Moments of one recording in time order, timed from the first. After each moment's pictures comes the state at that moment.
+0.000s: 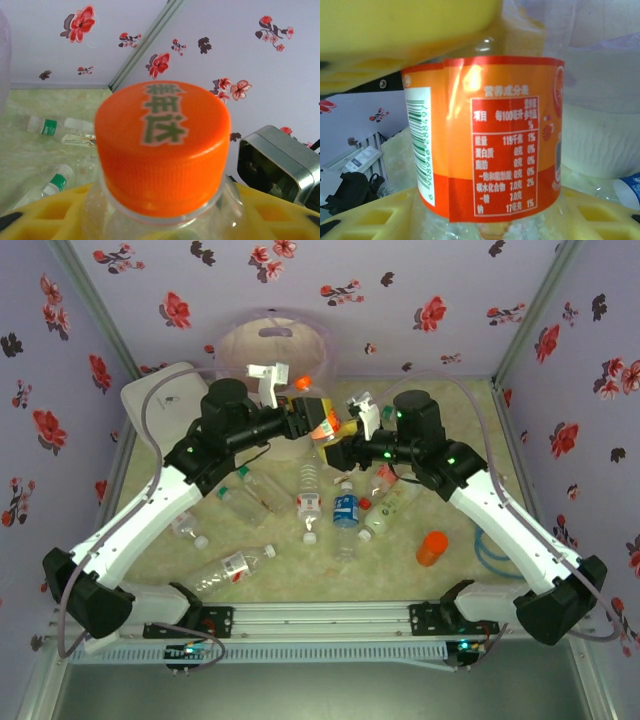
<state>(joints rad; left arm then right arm) -0.68 1.31 1.36 -0.17 0.34 -0.65 0.63 1.24 1.28 -0.44 -0.53 0.09</state>
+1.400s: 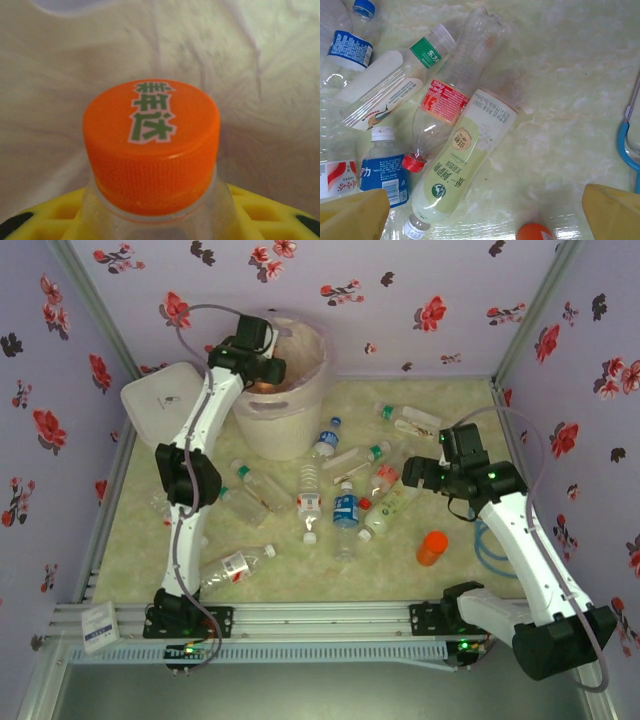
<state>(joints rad) -0.36 2.36 2.52 -0.95 -0.06 -0.03 0.28 1.06 1.10 -1.01 0.04 0.44</state>
